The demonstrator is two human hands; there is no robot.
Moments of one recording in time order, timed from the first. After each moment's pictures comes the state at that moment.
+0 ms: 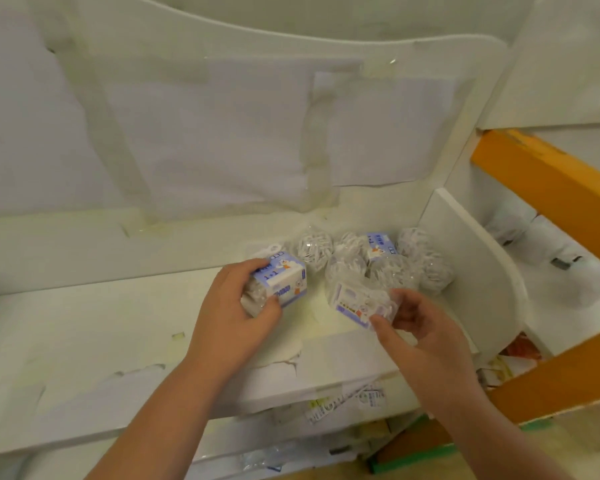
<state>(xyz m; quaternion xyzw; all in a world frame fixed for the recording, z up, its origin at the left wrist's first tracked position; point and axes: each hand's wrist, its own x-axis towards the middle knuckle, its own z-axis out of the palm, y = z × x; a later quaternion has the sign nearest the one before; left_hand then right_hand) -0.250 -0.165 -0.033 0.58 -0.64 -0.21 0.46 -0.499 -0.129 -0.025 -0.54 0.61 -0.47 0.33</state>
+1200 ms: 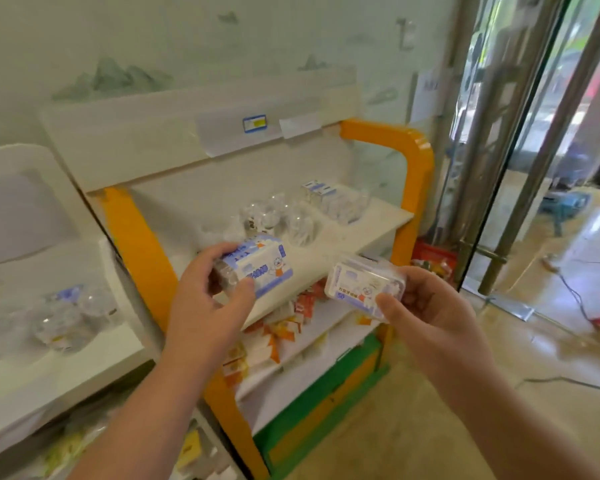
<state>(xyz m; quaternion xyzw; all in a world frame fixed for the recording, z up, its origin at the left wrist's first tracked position) -0.732 0.011 0.078 0.40 -0.70 -0.33 0.50 -0.948 0.142 0.060 -0.42 0.59 -0.64 0.25</state>
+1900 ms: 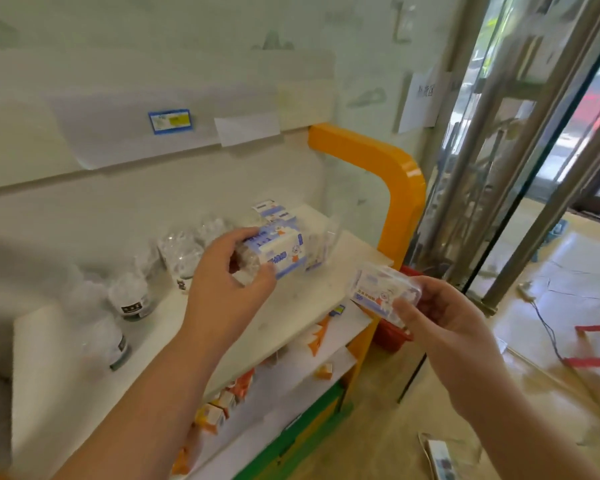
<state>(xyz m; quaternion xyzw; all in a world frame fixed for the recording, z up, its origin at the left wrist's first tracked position) -0.956 -0.176 0.046 0.38 -0.70 -0.36 0.48 -1.163 -0.015 0.037 -0.36 0.68 -0.60 0.23</state>
